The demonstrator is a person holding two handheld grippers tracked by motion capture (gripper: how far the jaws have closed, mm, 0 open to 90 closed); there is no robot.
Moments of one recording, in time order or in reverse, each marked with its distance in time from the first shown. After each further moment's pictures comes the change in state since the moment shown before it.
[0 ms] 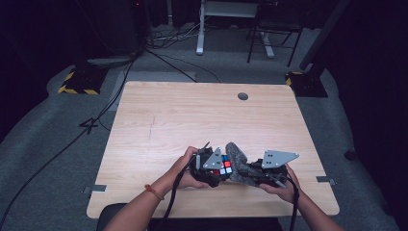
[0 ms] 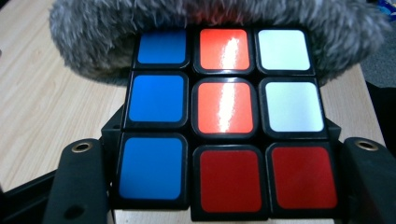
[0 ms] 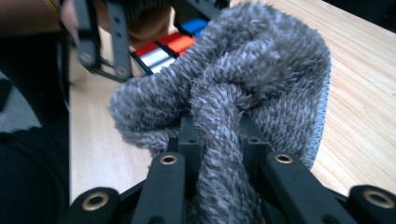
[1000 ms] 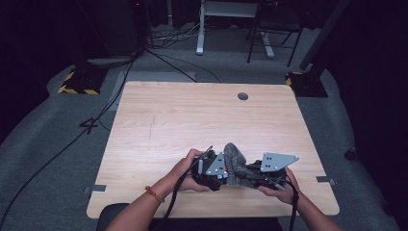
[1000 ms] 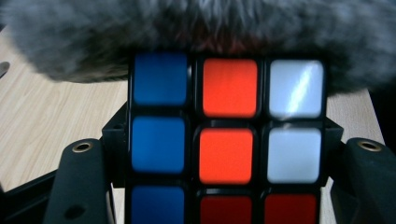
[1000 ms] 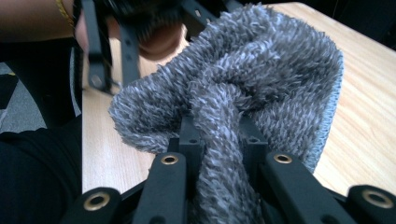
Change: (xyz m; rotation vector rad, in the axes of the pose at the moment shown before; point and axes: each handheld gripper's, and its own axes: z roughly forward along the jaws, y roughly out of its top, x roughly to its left) left arm -0.011 0.004 0.004 0.040 0.027 0.064; right arm 0.012 0.011 -0.002 -0.034 0.022 -0.047
